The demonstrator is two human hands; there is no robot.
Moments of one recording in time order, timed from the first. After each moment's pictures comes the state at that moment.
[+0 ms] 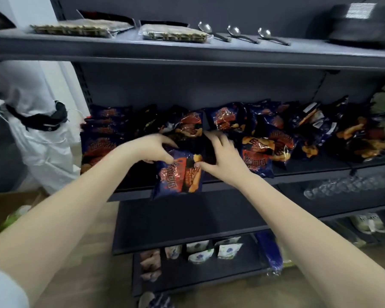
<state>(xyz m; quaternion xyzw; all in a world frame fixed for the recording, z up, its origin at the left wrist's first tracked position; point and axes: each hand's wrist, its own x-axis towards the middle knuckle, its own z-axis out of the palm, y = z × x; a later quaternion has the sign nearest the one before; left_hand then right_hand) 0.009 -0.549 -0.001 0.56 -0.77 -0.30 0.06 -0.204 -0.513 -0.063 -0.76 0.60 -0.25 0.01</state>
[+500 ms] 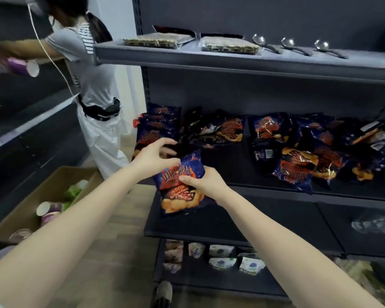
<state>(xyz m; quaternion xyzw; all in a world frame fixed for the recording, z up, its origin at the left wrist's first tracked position) 0.092 -0.485 -0.038 0.59 -0.67 -0.30 0.32 -0.096 -0.489 -0.094 -0.64 0.49 -0.33 0.49</state>
